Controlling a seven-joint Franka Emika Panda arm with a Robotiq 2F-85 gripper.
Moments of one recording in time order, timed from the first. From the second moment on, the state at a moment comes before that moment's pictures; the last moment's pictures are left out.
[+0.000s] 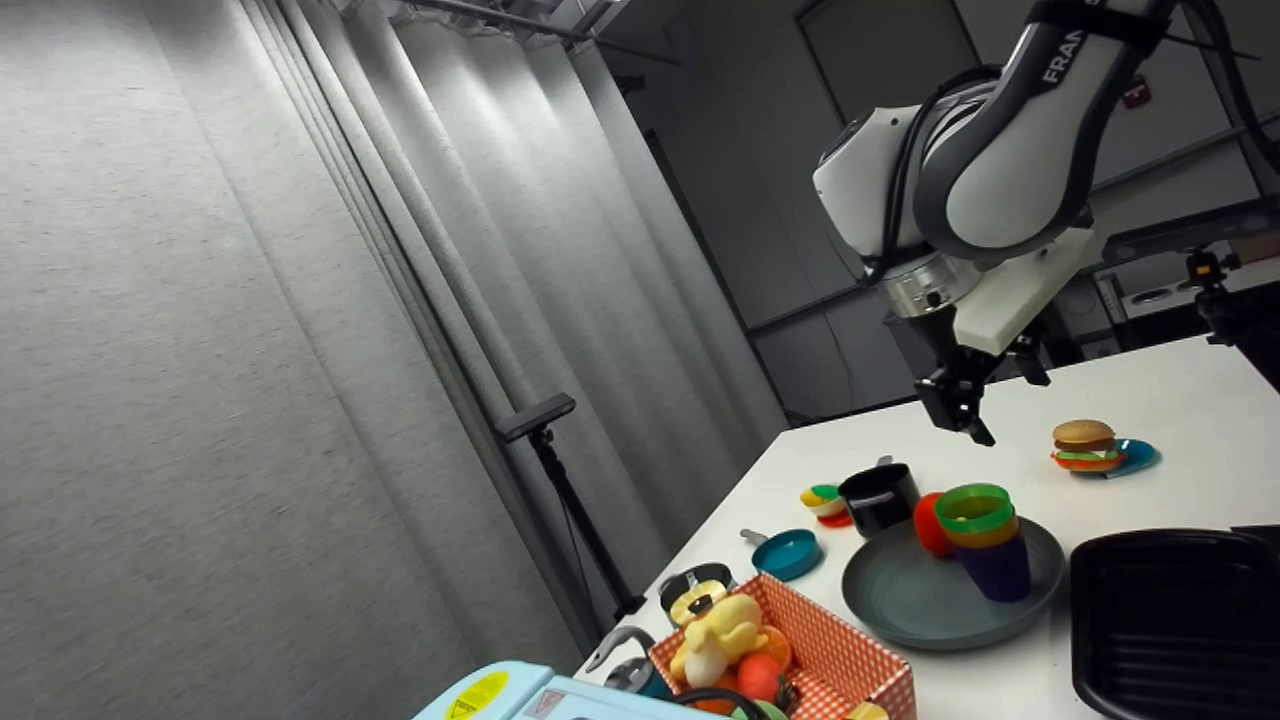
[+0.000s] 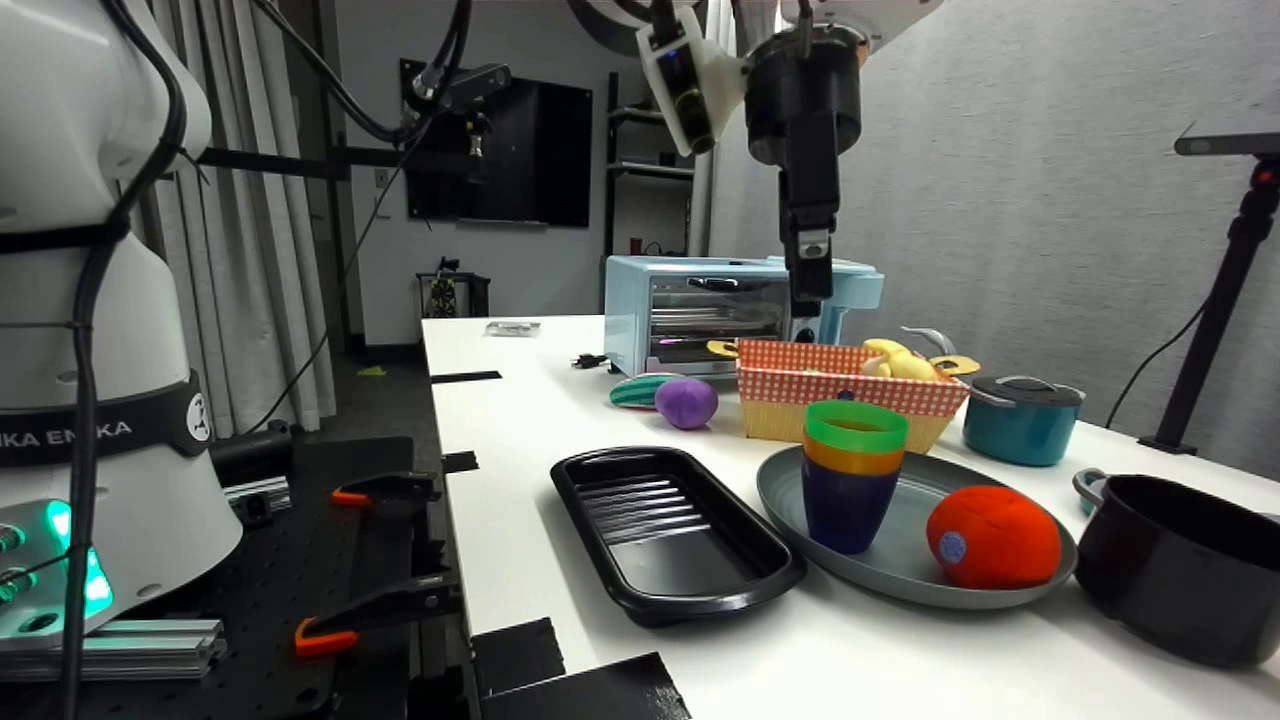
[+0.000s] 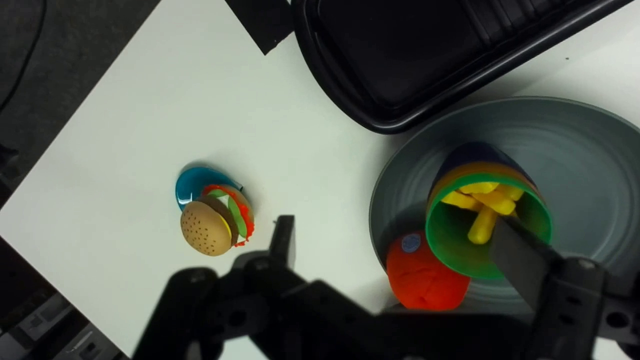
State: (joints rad) arm -0.20 -0.11 -0.04 -2.35 -0.43 2.26 0.67
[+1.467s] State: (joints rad) arm -0.16 0.08 -0.10 -2.35 -0.38 2.40 0.95
